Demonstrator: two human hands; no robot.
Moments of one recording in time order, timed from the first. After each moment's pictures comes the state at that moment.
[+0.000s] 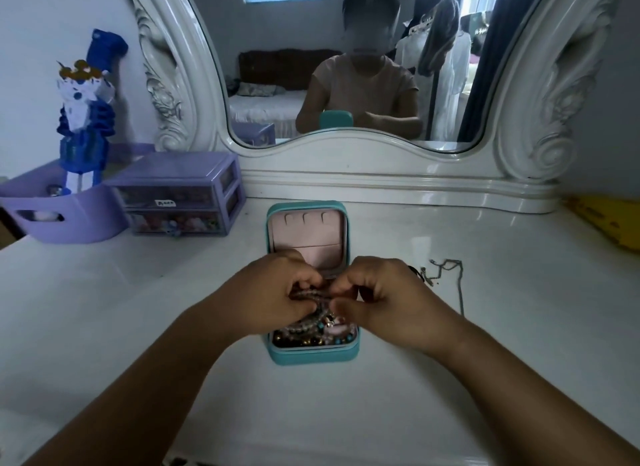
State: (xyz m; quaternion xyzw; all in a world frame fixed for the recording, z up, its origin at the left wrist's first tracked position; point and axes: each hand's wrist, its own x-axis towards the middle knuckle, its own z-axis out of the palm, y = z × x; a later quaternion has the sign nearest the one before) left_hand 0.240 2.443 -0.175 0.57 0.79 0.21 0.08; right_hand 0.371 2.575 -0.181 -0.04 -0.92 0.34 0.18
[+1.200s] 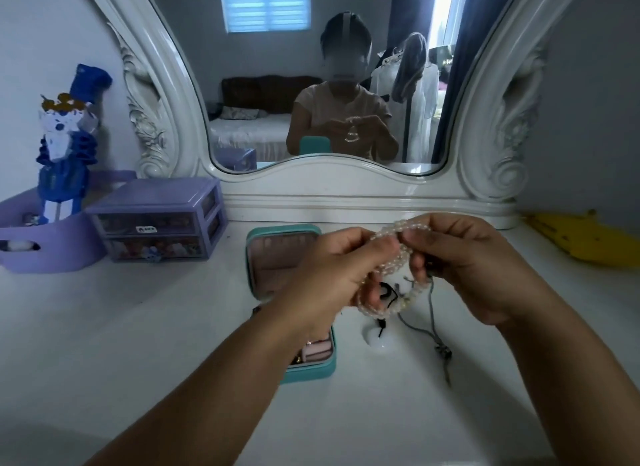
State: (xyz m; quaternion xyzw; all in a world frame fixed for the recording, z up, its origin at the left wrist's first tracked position) left_hand 0.318 2.498 -0.131 0.40 0.57 0.64 0.33; right_hand 0.427 2.618 -0.119 -0.09 -0.71 0.65 0.27
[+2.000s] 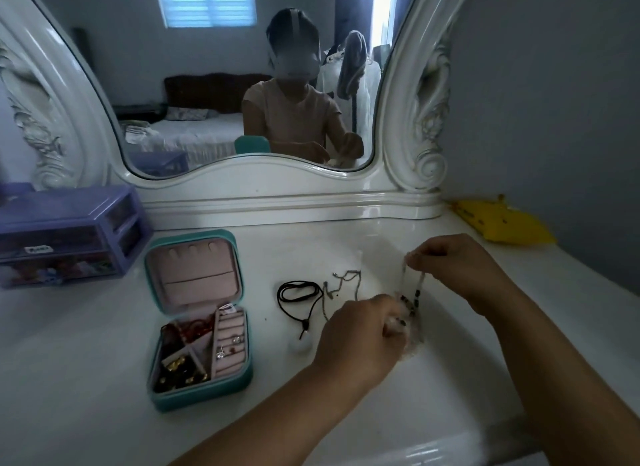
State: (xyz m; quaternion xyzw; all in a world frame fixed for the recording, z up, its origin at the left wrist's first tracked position) left_hand 0.400 2.575 -0.203 0.55 0.74 0.37 0.12; right_hand 0.488 2.720 -0.164 -0.38 -0.77 0.41 0.29
